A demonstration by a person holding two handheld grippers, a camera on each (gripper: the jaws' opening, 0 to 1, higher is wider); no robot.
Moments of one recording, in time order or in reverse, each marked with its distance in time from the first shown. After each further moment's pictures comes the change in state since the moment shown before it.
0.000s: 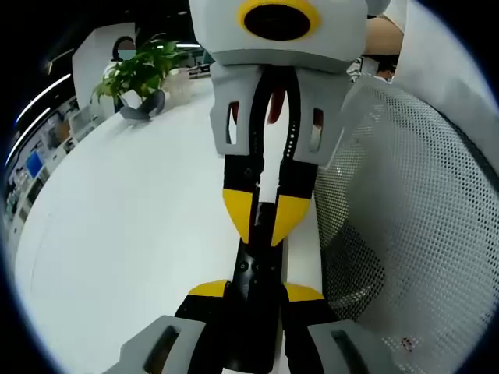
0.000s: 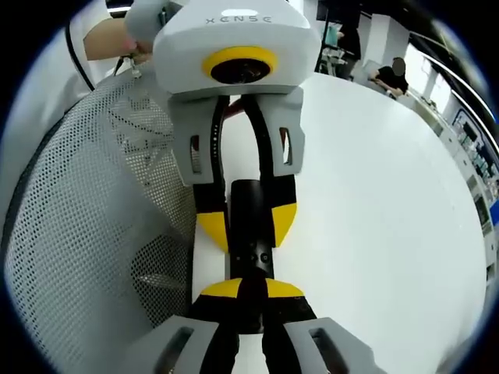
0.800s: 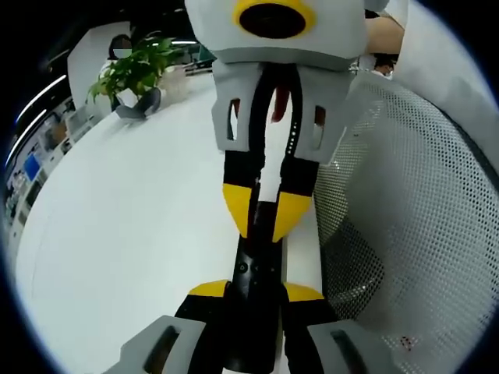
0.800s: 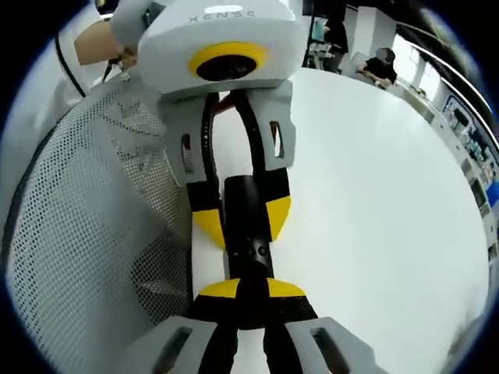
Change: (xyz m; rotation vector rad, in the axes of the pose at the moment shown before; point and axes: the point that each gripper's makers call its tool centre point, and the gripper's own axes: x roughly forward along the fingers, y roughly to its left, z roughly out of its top) left arm 0.000 0.001 0.000 0.012 0.030 -0.009; right arm -0.001 -0.002 -0.002 0.090 -0.036 -0.035
